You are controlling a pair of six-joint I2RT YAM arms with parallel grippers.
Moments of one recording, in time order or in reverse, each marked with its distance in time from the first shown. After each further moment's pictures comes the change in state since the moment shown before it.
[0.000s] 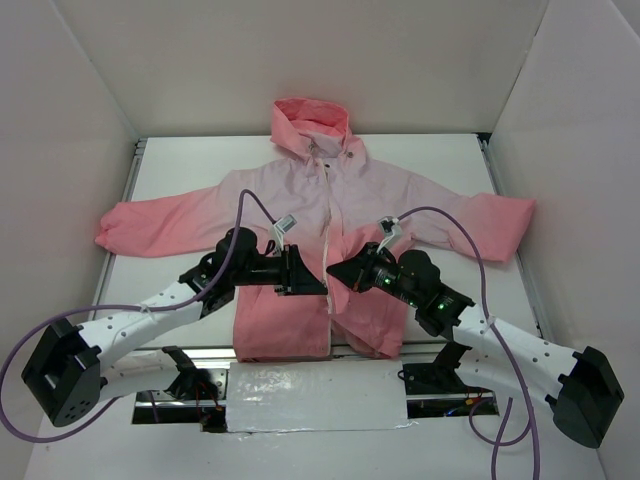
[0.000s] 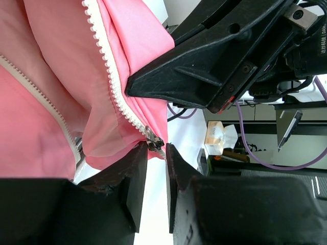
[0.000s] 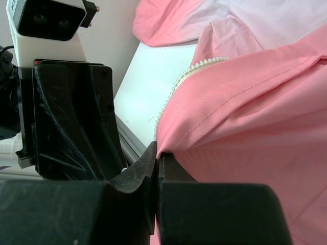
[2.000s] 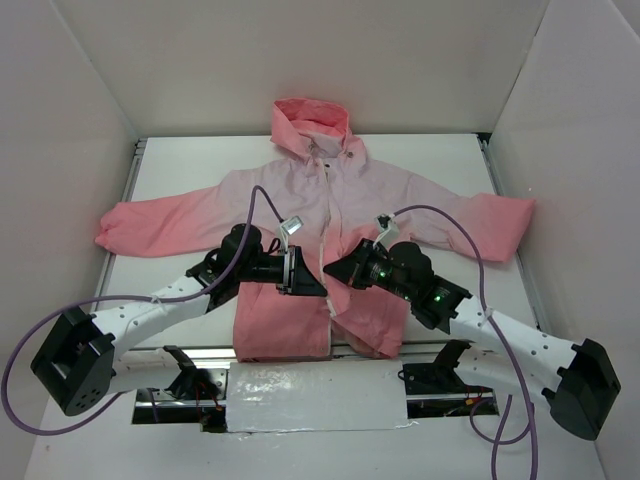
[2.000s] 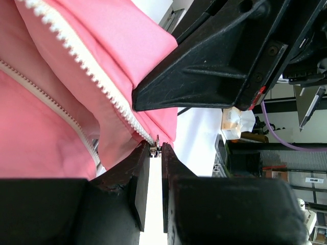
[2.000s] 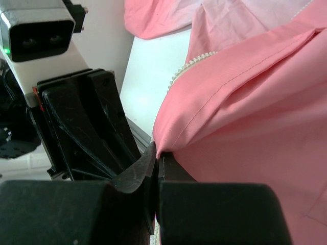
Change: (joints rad) left arm 0.024 0.076 0.005 0.031 0.098 0.140; right arm 0.007 0.064 0.098 -0.138 0.022 0.132
